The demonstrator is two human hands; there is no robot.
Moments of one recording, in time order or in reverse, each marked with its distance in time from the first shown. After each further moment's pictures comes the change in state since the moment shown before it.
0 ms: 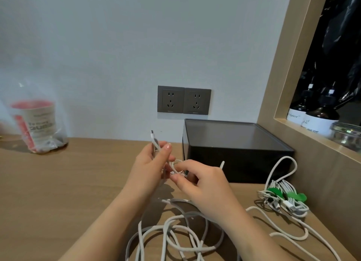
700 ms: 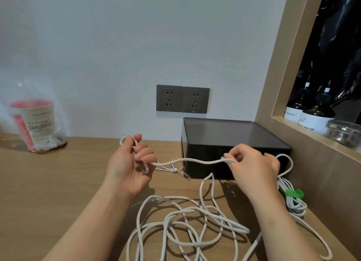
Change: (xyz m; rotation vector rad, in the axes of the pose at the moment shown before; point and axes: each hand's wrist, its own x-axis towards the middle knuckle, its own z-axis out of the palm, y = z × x) left_hand 0.015 0.015 -0.020 -1.089 0.070 -0.314; right_hand 0.003 0.040 -0.049 -0.374 0.430 0.421
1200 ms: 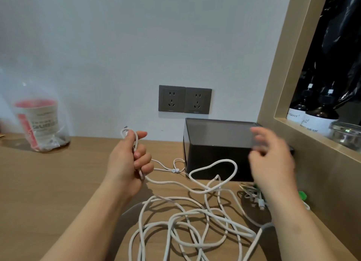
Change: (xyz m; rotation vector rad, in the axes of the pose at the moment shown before) left_hand -0.006 0.003 0.001 0.417 0.028 0.186; right_hand 0.002 -0.005 -0.025 0.372 0.159 0.080
